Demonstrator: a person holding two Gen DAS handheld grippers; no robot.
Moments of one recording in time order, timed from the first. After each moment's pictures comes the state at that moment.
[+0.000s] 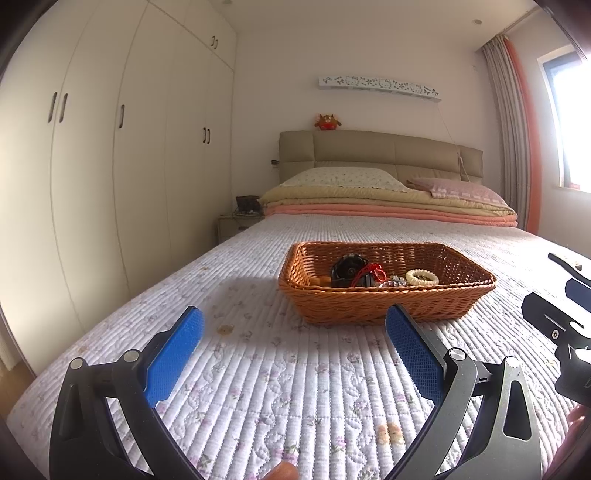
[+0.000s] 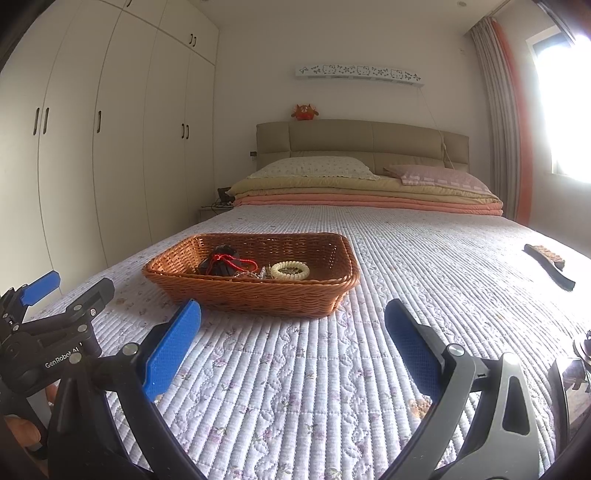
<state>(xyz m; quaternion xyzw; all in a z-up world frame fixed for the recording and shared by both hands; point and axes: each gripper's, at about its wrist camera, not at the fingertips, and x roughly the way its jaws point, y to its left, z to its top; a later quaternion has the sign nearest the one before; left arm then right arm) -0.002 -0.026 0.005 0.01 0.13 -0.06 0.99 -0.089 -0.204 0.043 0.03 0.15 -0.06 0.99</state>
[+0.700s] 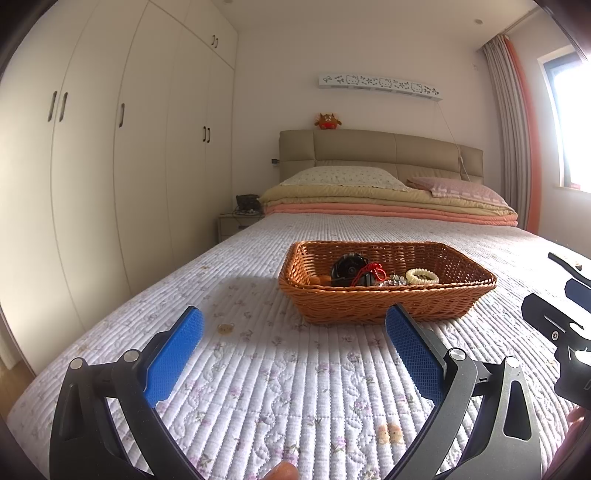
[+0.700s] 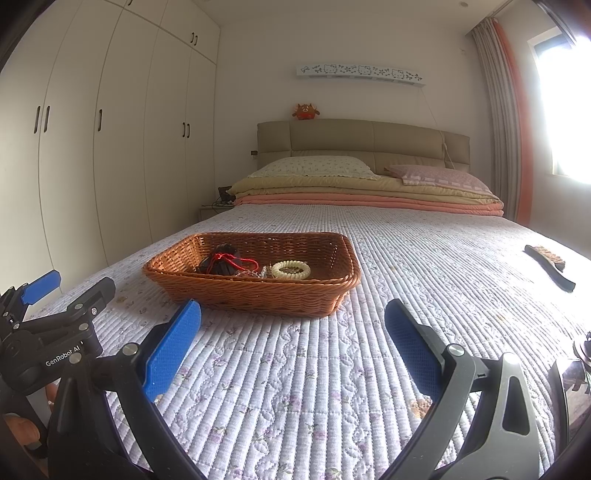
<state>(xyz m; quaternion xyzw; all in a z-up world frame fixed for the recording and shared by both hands) -0.002 -0.026 0.005 0.01 0.13 -0.06 0.99 -0.088 -0.205 0.043 0.02 0.16 -0.05 0.99</state>
